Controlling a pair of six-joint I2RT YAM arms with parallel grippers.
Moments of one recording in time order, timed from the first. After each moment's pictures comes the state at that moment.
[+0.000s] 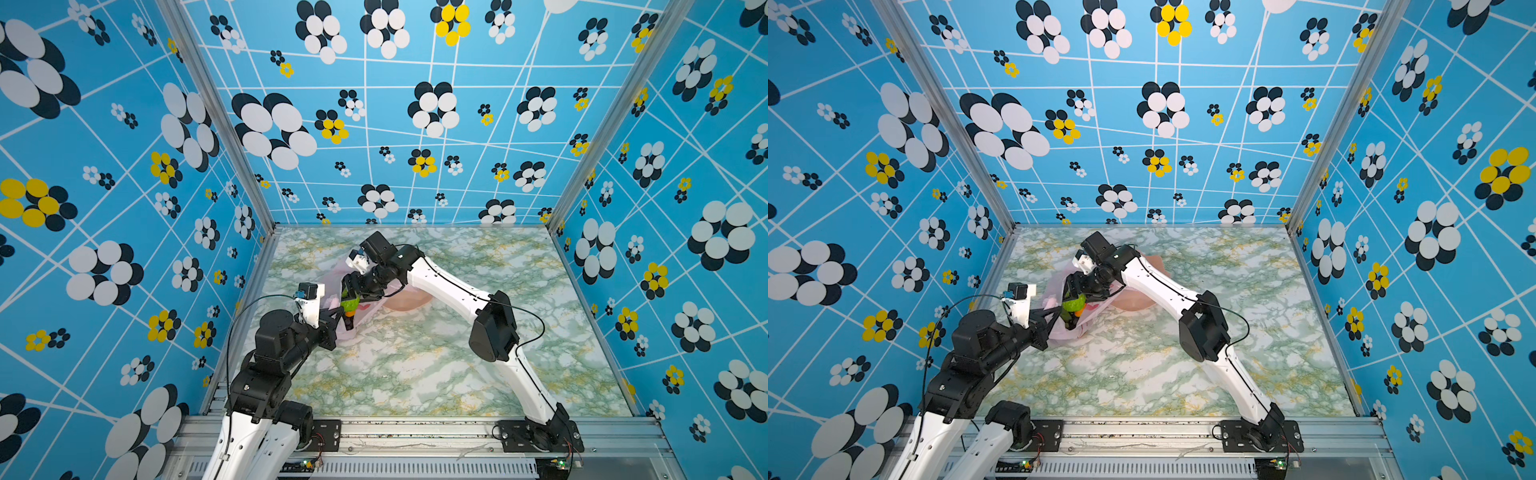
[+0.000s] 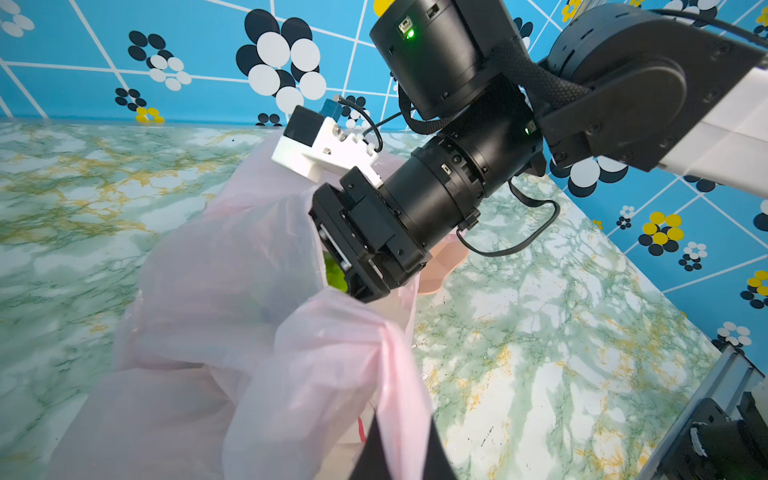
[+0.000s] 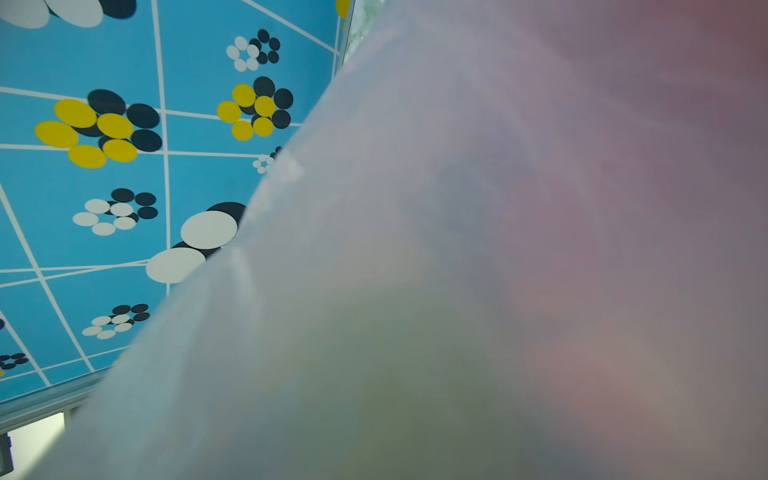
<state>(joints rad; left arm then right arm) -0.23 0.50 0.67 -0.51 0.33 -0.22 0.86 2.40 2.33 -0.89 -0.61 0.59</state>
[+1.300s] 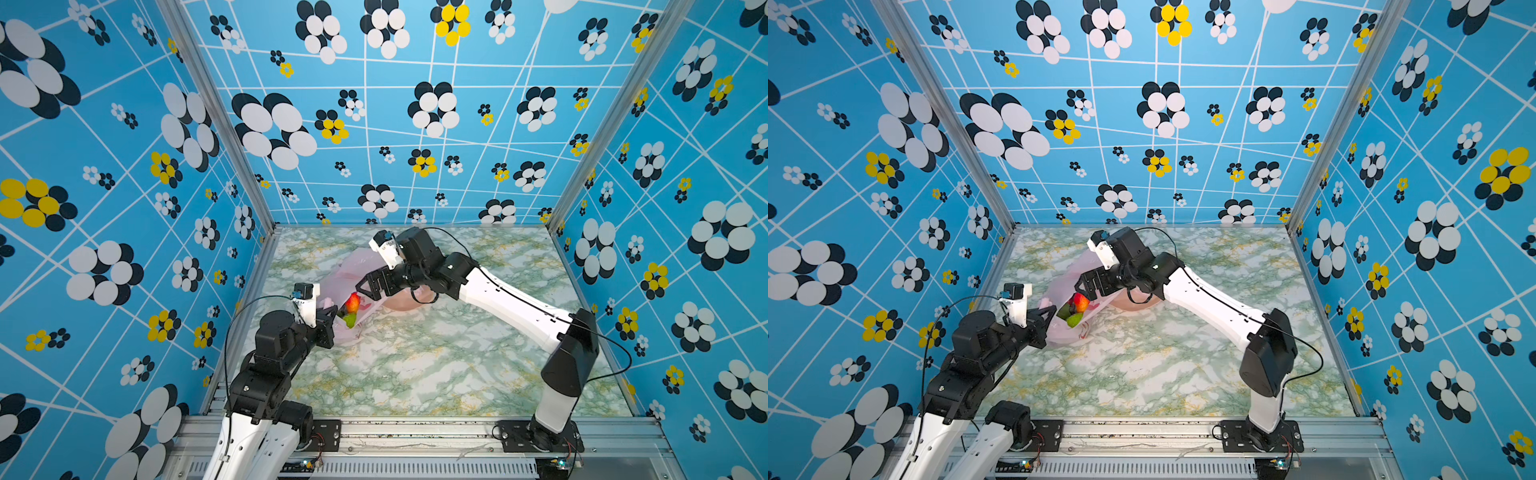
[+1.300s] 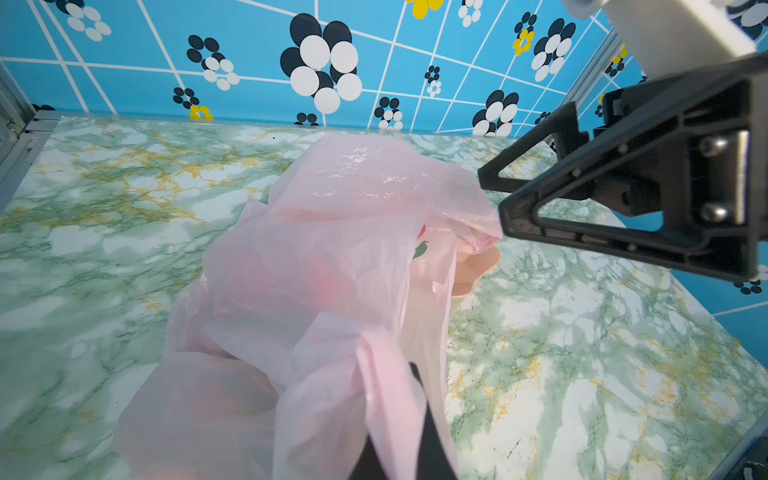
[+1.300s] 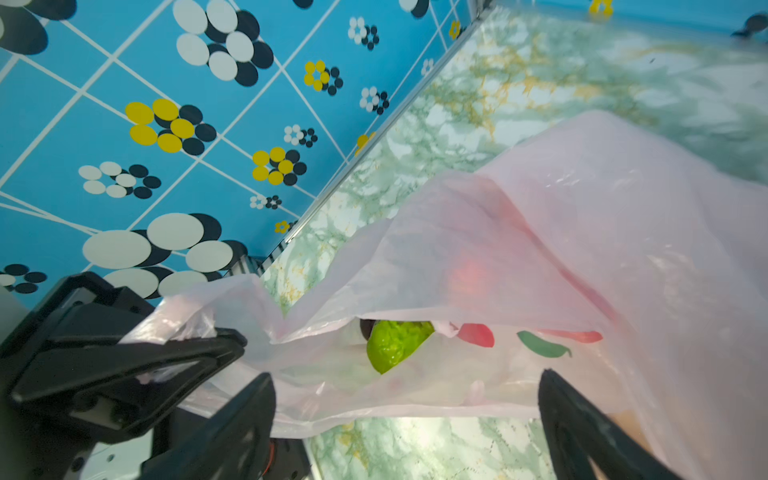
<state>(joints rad) -0.22 0.49 0.67 -0.53 0.24 -0.22 0.86 1.71 1.57 -0.41 -0.23 0.28</state>
